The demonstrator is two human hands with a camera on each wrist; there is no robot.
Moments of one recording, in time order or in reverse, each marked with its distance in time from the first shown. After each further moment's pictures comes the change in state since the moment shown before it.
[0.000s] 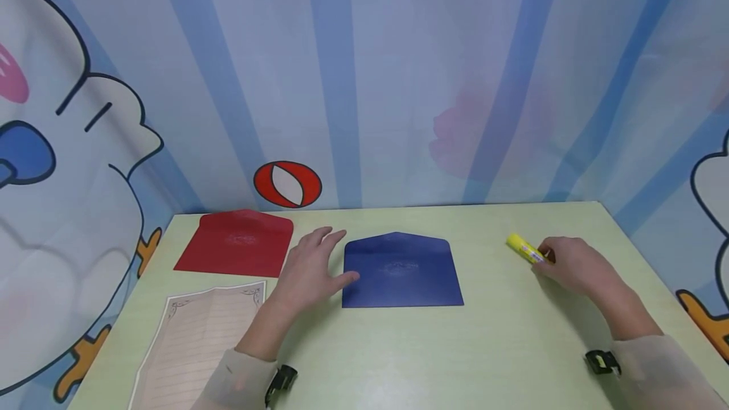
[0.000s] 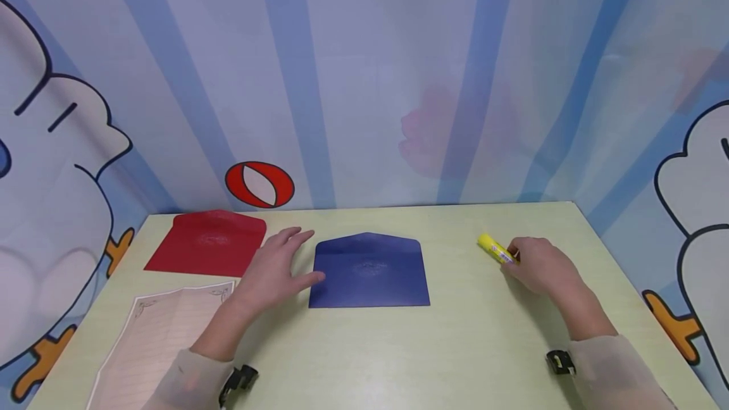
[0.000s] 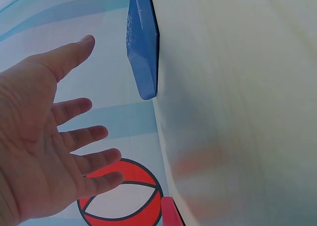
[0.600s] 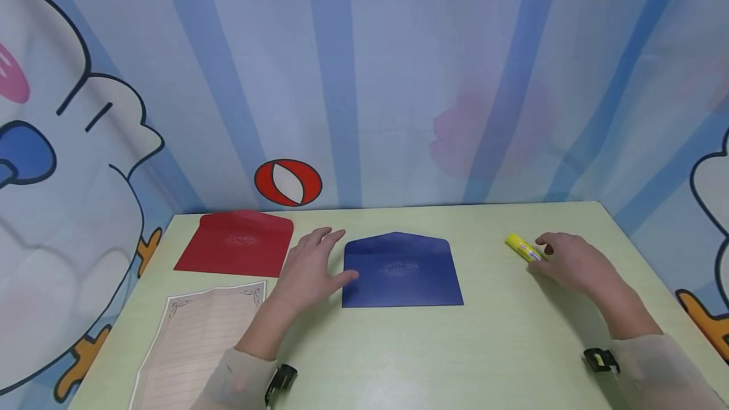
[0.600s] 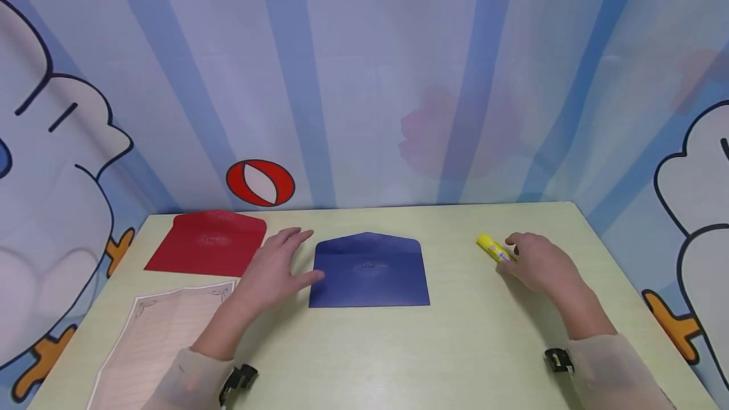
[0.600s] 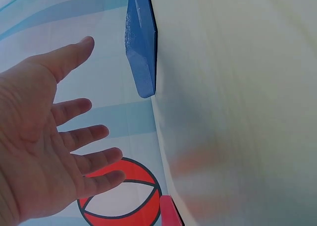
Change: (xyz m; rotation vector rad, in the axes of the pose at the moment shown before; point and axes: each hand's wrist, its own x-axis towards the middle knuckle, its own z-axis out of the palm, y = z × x) left_hand -0.001 0.000 -0.002 -0.014 0.002 -0.002; right_hand 0.000 -0.009 -0.005 -0.045 -0.004 0.017
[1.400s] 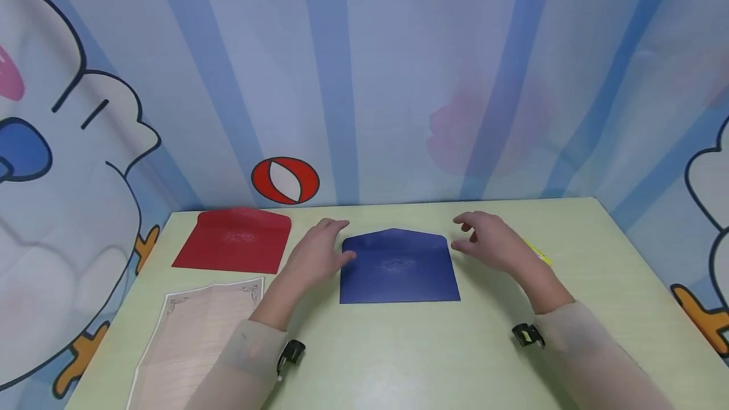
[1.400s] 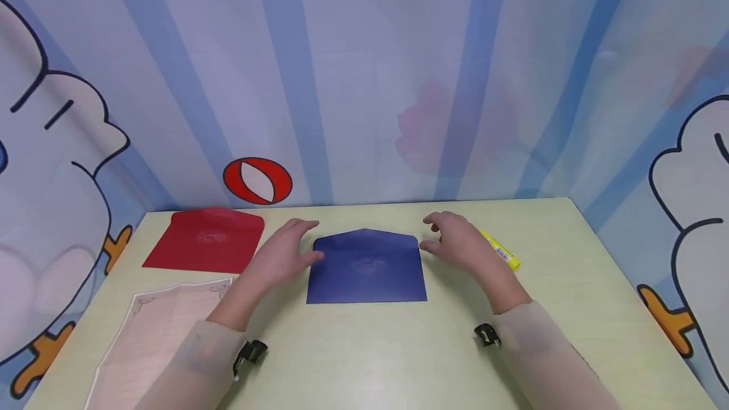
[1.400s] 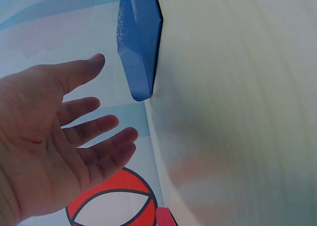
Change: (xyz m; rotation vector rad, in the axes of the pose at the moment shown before) left_hand 0.033 0.002 0.006 -0.033 -0.083 -0.039; right_hand 0.047 -0.106 0.017 0.182 0.025 -0.192
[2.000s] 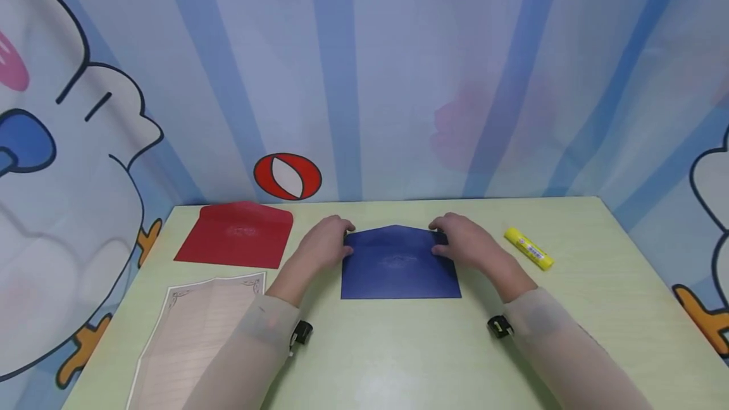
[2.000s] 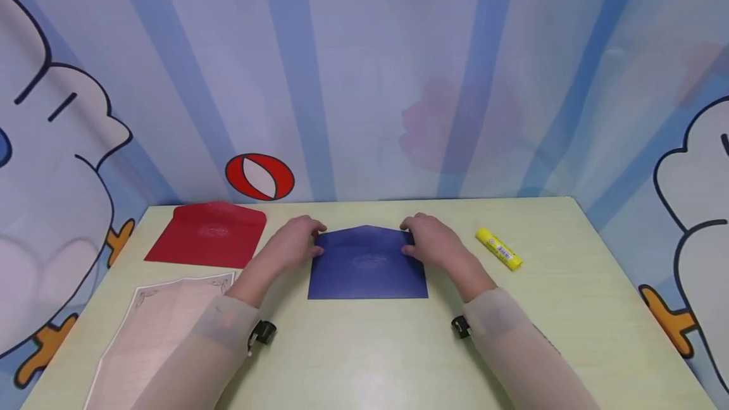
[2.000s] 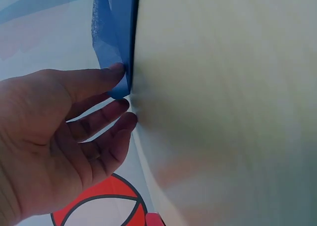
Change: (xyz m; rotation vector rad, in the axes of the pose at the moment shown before) left_hand 0.029 -0.004 0.010 0.106 -0.119 0.022; right_hand 0.031 -0.021 0.032 -0.204 -0.063 -0.089
